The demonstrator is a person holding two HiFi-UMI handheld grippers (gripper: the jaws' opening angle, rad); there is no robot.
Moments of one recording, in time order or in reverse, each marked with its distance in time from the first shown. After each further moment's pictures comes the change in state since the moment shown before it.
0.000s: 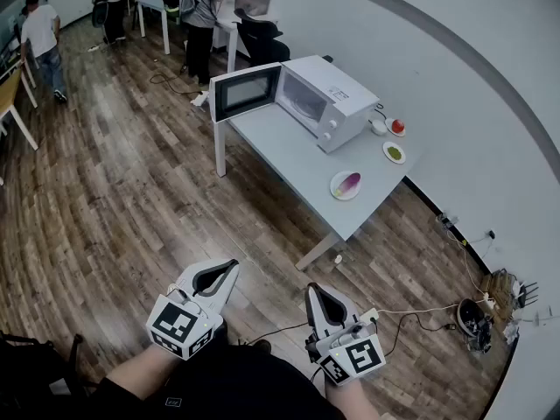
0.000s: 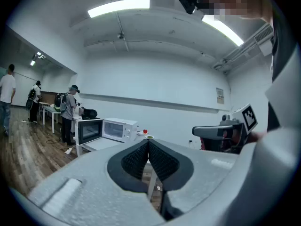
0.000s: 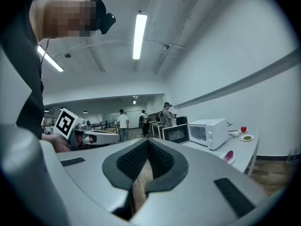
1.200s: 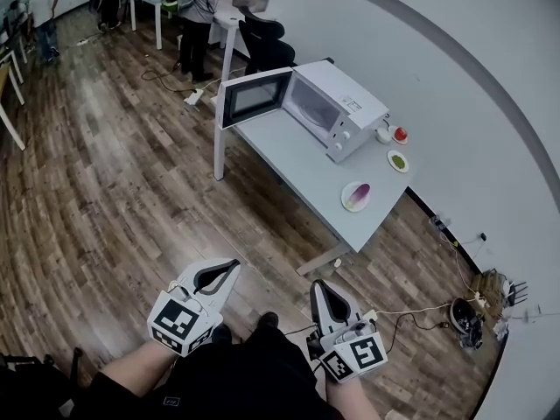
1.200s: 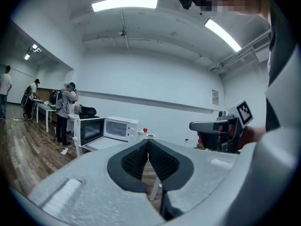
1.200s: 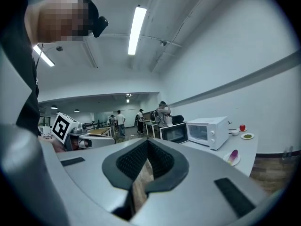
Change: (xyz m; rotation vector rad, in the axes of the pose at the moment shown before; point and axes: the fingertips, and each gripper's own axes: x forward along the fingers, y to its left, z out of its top) left arm -0.014 0.108 -0.011 -0.002 0.008 -0.080; right arm 0.097 0.032 -0.005 0.016 0.013 -0.089
